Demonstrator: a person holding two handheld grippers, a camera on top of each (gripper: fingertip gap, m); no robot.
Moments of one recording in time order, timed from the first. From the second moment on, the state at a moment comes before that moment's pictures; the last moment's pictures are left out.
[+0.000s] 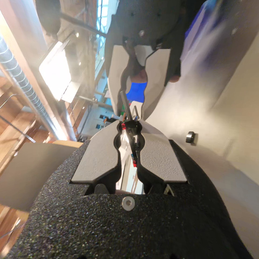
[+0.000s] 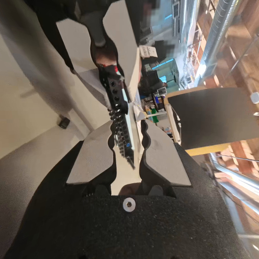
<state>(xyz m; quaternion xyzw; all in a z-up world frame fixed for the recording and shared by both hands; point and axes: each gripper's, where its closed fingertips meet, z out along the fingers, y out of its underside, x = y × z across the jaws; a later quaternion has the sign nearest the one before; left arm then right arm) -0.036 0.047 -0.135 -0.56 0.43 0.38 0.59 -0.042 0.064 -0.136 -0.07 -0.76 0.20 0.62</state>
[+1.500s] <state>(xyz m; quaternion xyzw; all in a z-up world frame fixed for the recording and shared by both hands) -0.006 0.026 -0.135 -0.60 0.43 0.20 0.64 -0.018 0.032 -0.139 -0.05 -0.81 0.29 0.51</state>
